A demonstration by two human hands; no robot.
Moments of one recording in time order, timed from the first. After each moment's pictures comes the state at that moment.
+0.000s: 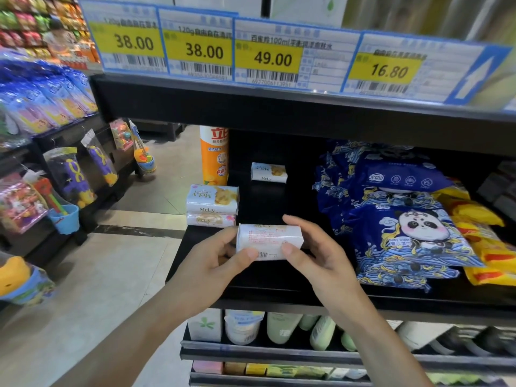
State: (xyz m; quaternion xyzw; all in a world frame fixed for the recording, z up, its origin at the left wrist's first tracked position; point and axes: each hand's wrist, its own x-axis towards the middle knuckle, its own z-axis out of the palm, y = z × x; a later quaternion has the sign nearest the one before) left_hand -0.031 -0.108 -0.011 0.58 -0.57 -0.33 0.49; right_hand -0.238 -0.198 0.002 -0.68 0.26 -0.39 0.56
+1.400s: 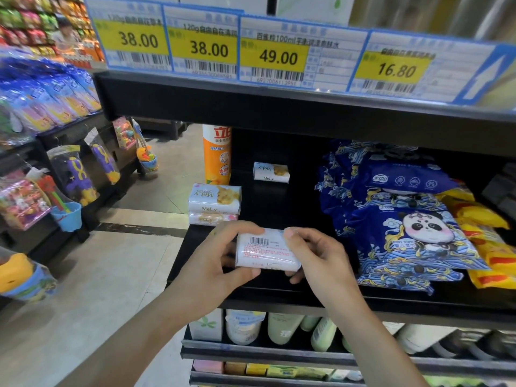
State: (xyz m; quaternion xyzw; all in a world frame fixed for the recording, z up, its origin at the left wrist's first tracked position) left_hand -0.034 -0.107 -0.014 0.57 -0.59 -0.29 0.50; right_hand -0.223 -0.205 -0.001 -0.64 0.39 -0.39 0.54
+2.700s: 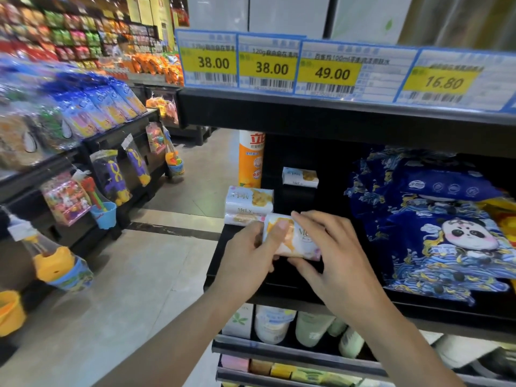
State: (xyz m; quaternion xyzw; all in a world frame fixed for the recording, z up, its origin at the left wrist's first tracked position) left_hand -0.047 -0.116 -0.001 0.64 -0.43 -0.28 0.57; right_hand -0.213 -0.199 0.003 -0.90 0.24 -0.35 0.05
